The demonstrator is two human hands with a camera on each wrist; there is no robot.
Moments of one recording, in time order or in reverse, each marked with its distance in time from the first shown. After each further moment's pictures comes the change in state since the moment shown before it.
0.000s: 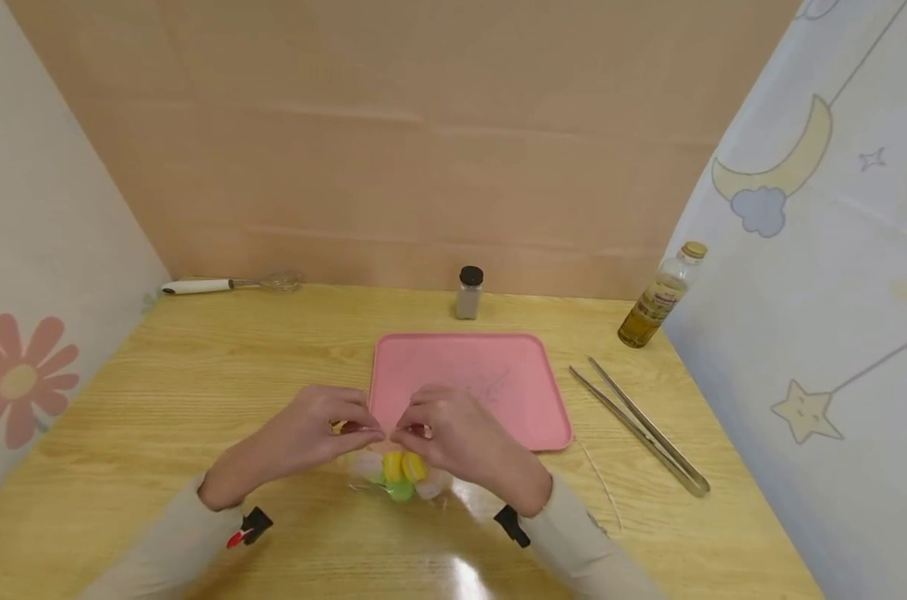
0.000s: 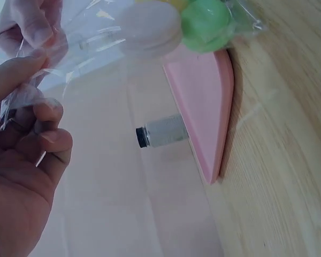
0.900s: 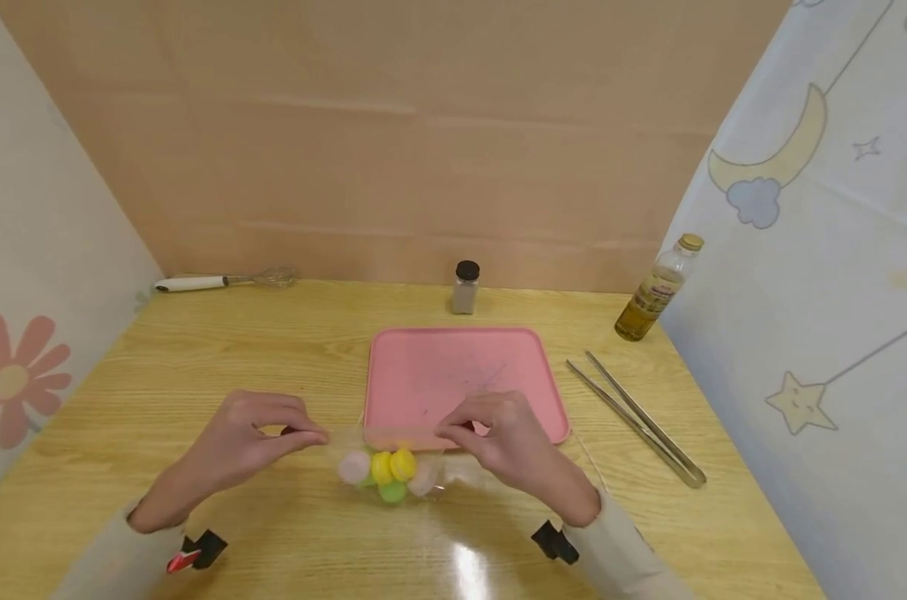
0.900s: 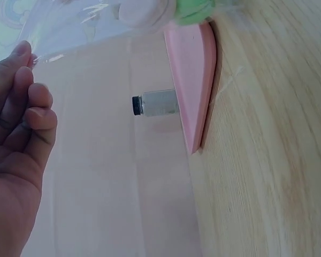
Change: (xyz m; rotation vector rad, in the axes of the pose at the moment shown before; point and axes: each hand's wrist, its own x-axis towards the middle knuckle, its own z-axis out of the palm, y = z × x) left_hand -0.046 -0.007 -0.021 -0.121 0.251 0.011; right_hand -0.042 0.006 -0.022 0.135 0.236 0.061
